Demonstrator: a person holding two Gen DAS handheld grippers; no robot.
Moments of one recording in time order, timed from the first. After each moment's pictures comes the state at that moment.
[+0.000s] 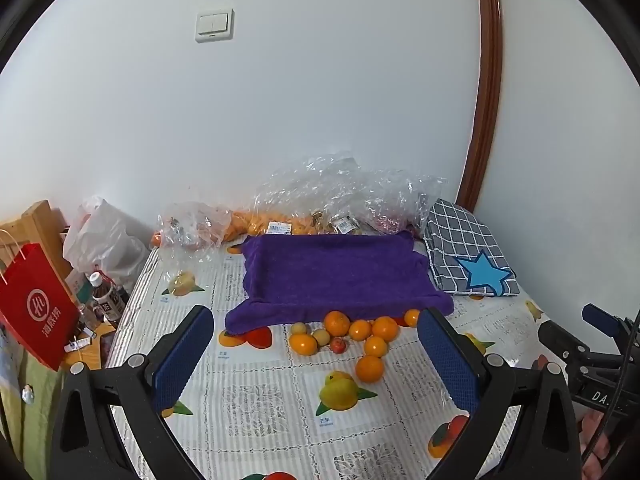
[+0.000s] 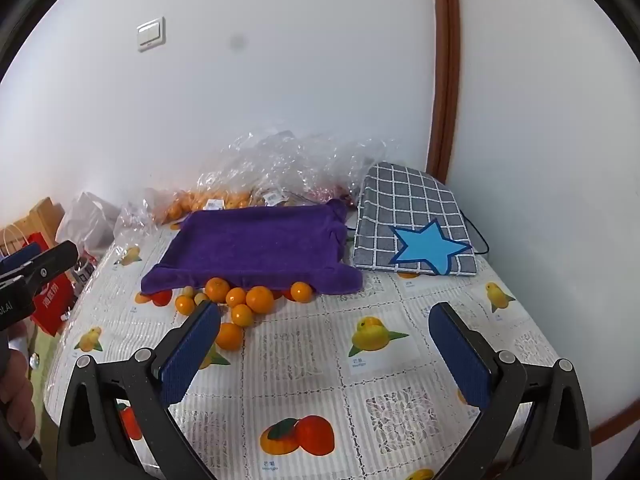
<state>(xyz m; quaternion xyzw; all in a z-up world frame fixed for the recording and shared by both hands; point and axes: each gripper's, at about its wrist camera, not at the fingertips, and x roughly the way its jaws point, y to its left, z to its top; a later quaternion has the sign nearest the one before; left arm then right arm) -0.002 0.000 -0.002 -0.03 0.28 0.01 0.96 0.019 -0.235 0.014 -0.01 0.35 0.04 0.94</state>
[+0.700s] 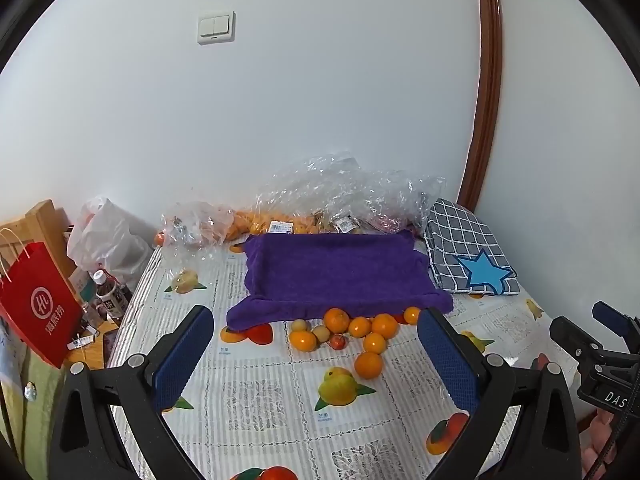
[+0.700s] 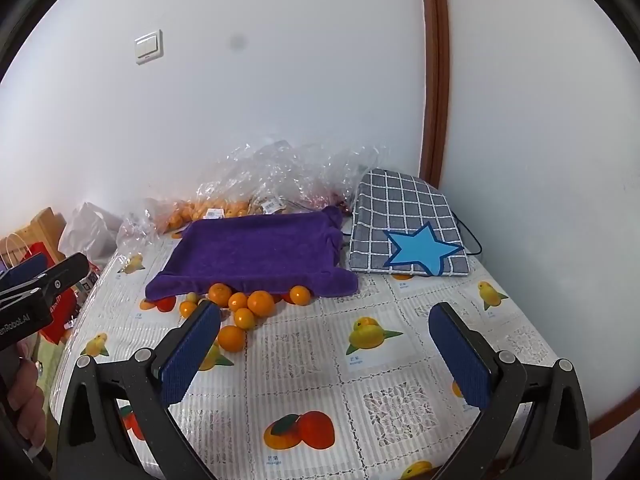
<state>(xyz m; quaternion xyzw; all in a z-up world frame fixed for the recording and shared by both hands) -0.006 0.002 0.012 -0.03 0.29 0.01 0.96 0.008 -0.242 0.030 0.00 0.34 0.02 0.94</state>
